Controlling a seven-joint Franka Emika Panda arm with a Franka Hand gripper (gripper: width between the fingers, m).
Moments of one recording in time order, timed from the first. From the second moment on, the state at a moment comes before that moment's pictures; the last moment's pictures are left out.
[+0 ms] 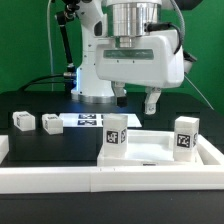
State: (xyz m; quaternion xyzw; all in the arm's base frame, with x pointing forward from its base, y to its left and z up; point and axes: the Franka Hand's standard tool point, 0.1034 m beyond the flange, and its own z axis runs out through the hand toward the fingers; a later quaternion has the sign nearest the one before) arm 0.556 0.025 0.091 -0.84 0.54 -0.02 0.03
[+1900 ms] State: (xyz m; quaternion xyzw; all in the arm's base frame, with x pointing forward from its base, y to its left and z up) arm 0.491 0.071 0.024 -0.65 0.76 0.01 -0.01
